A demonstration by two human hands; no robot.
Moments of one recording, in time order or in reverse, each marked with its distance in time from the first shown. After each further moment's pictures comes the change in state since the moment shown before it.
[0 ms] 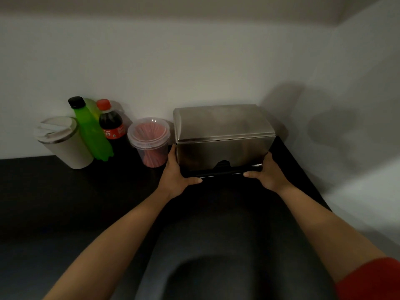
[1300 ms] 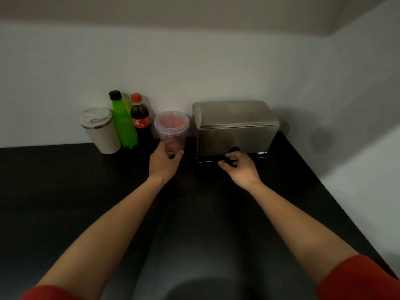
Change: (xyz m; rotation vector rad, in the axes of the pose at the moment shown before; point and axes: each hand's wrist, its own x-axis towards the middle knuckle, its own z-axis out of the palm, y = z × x) left_hand -0.057 0.011 -0.069 0.098 0.352 -0.052; right_hand -0.084 -0.098 0.073 -0.005 0.032 0.001
